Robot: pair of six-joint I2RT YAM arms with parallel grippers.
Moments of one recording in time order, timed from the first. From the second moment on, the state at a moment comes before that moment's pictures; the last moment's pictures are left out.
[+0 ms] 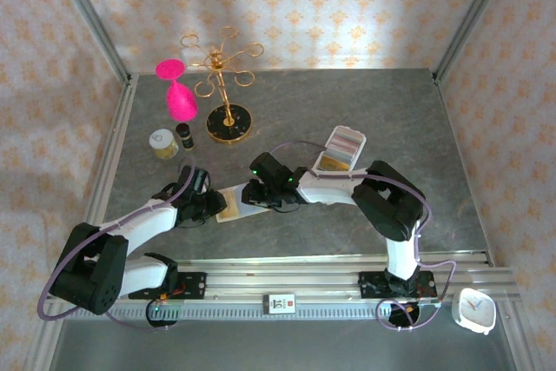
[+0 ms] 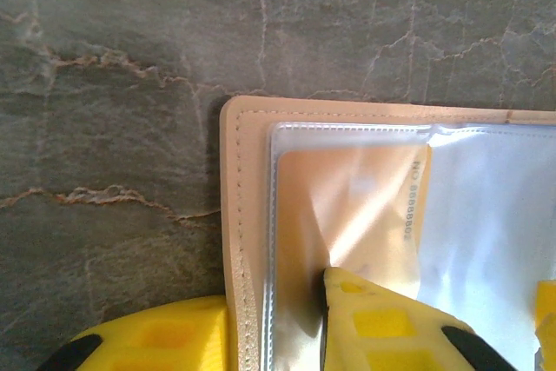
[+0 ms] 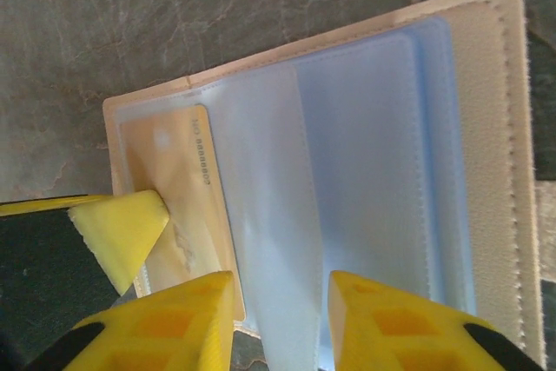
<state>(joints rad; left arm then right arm) -0.28 1.24 0.40 -0.25 0.19 -0.78 0.95 1.90 1.13 -0.16 -0.23 0.99</state>
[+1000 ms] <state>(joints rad) -0.32 1.11 0.36 -0.23 0.14 -0.84 0.99 1.88 1.16 -0.07 -0.26 0.99</state>
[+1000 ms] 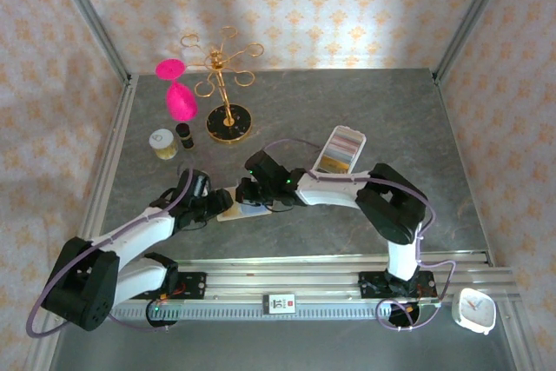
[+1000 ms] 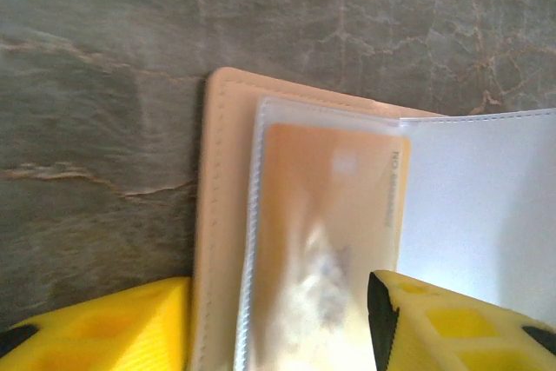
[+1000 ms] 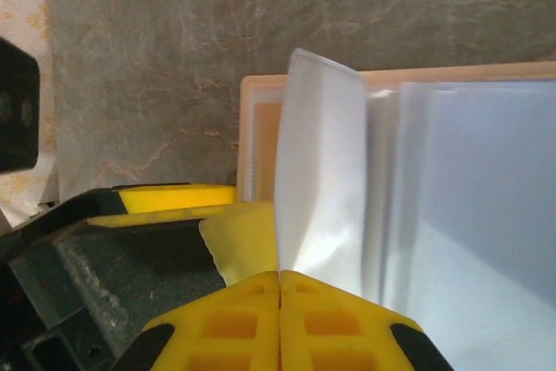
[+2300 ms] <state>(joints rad) -0.31 0.84 0.41 -0.44 -0.03 -0.94 0.79 1.48 1.13 -0.18 -0.10 0.67</state>
